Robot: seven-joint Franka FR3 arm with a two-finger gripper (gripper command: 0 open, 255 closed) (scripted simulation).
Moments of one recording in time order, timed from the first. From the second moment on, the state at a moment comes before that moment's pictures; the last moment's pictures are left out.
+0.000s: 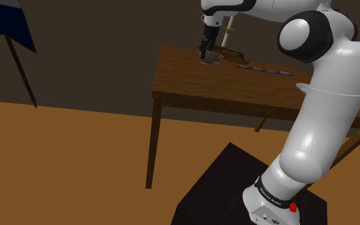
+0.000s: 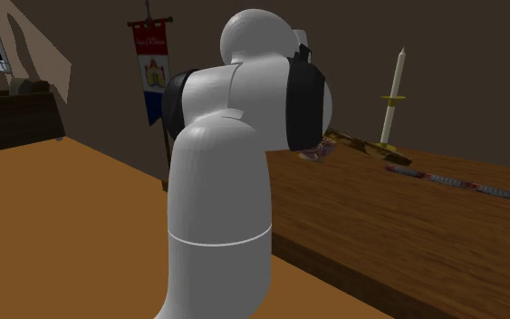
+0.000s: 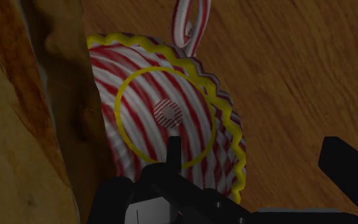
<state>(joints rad) -0.19 0.25 -0.27 -1.43 -0.03 1.73 -0.62</state>
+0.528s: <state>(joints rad) -0.19 0.25 -0.27 -1.43 -0.03 1.73 -0.62</state>
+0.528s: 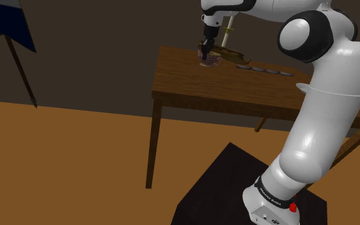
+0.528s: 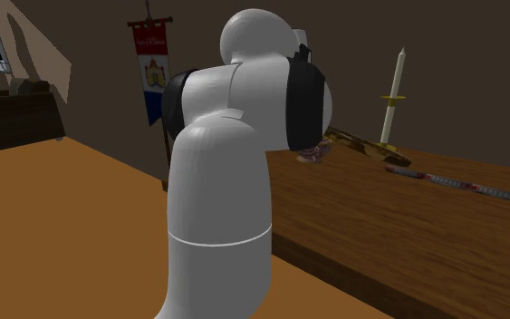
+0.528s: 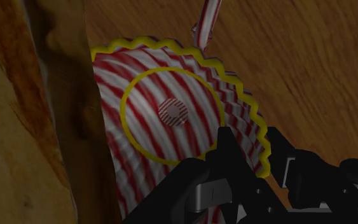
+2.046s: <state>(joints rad) -0.22 0.33 -0.28 -1.07 0.00 1.46 -0.66</state>
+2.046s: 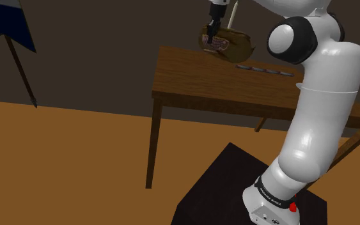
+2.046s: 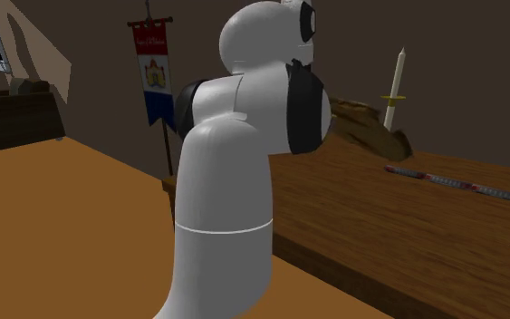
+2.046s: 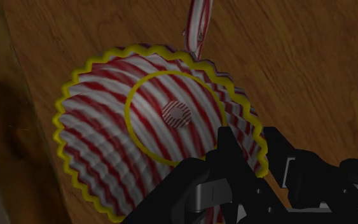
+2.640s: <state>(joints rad) -0.26 0.07 -0.33 -1.38 -0.06 1.52 -0.77</state>
